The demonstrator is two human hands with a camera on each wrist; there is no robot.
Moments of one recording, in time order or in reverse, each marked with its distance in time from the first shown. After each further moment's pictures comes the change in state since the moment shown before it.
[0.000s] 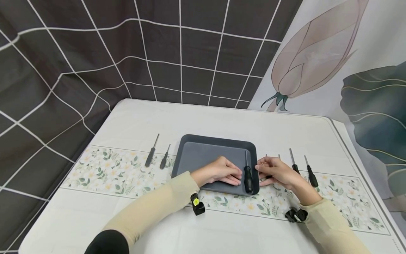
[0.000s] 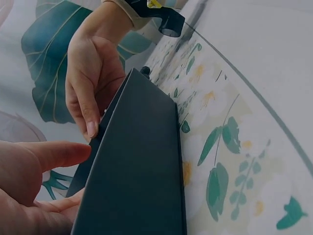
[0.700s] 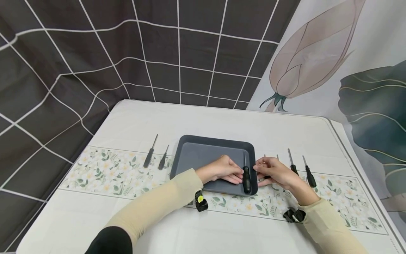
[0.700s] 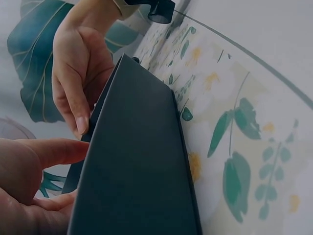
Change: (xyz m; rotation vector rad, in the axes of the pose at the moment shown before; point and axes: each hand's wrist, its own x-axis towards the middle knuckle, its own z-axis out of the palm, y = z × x) left_hand 0.013 0.004 0.008 0.074 0.013 0.000; right_hand 0.000 0.002 0.000 -0.011 -0.001 -0.010
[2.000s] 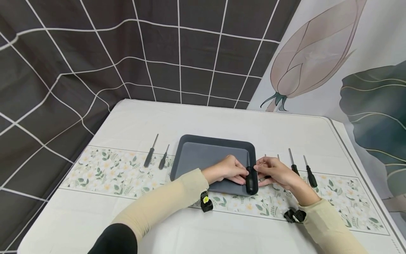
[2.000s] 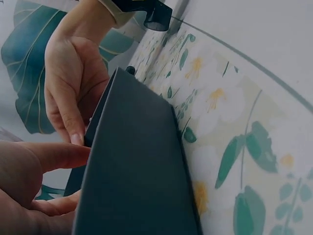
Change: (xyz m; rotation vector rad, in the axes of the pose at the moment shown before) left_hand 0.006 0.004 0.018 0.090 0.060 0.024; right_hand 0.000 -0.001 0.001 0.007 -0.009 -0.002
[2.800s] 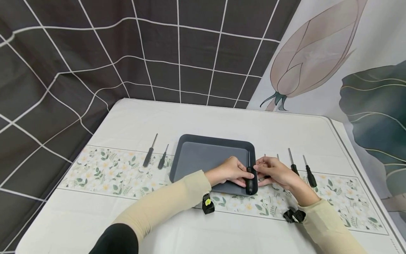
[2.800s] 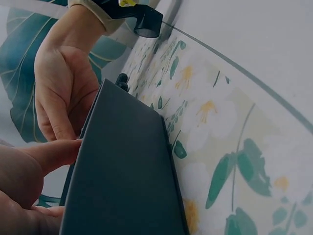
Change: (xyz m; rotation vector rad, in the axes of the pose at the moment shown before) left_hand 0.001 -0.002 0.007 0.007 -0.011 0.021; right_hand 0.000 0.000 0.000 0.002 -0.012 -0.004
